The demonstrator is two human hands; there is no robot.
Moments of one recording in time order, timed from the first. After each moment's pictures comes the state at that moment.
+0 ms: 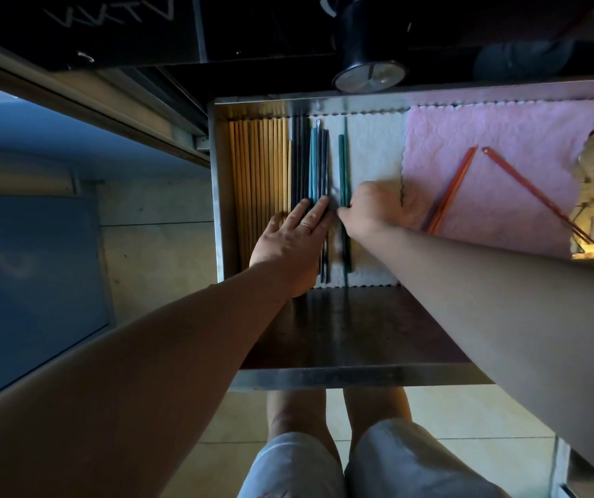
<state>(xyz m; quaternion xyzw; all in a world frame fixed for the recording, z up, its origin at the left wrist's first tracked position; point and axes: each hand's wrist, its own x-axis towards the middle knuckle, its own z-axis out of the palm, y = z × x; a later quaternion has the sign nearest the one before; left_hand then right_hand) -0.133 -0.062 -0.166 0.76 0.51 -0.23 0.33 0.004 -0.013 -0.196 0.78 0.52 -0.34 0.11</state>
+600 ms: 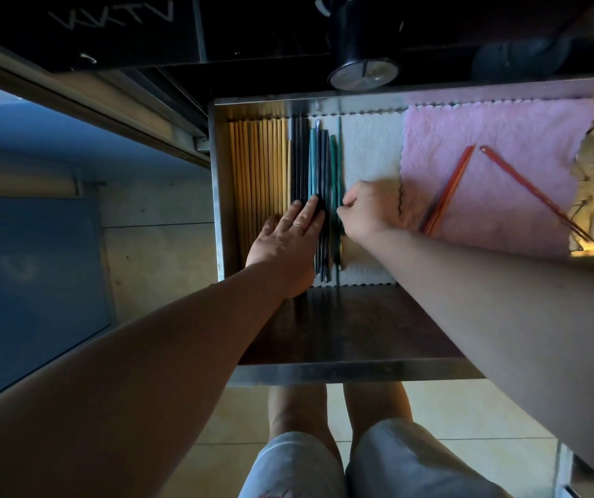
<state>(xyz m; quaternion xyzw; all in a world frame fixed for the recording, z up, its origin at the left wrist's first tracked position) -0.137 -0.065 -0.162 0.74 0.53 -0.25 0.34 0.004 -0.018 -0.187 0.78 0.47 -0.42 0.02</state>
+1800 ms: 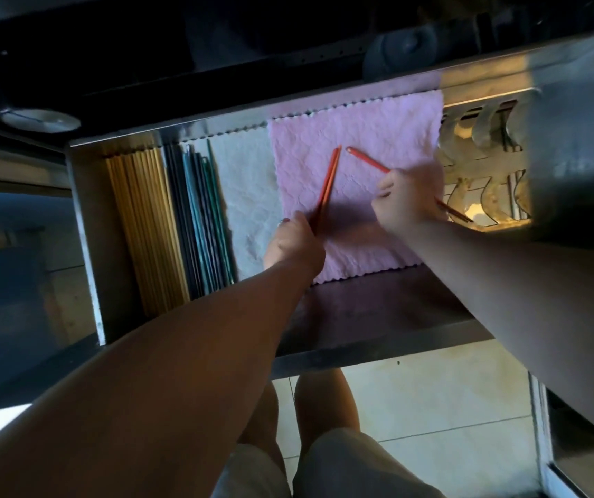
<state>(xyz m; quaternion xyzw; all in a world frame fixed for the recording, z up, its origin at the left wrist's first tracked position) 0.065 -0.056 -0.172 0.55 0.71 -0.12 0.44 0.231 -0.035 -0.163 0.83 0.48 -0.30 0.03</state>
